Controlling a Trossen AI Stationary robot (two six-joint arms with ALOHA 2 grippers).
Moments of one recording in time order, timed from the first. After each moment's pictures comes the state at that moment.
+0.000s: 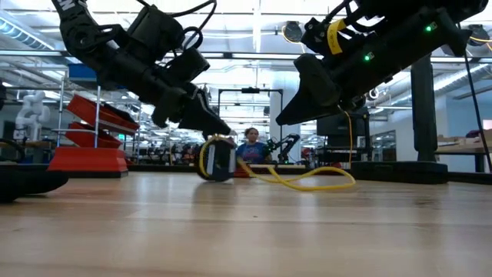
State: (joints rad) left arm 0.10 1.56 0.56 0.52 0.00 0.33; right arm 0.33 1.69 0.79 0.21 0.81 0.45
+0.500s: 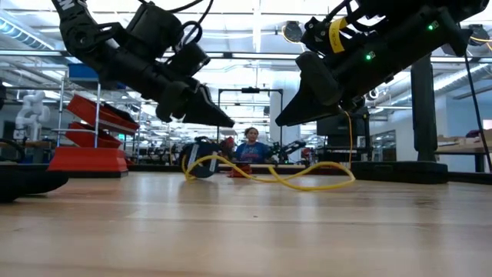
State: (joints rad) left arm 0.10 1.56 0.56 0.60 0.00 0.32; right arm 0.33 1.69 0.79 0.21 0.78 0.45
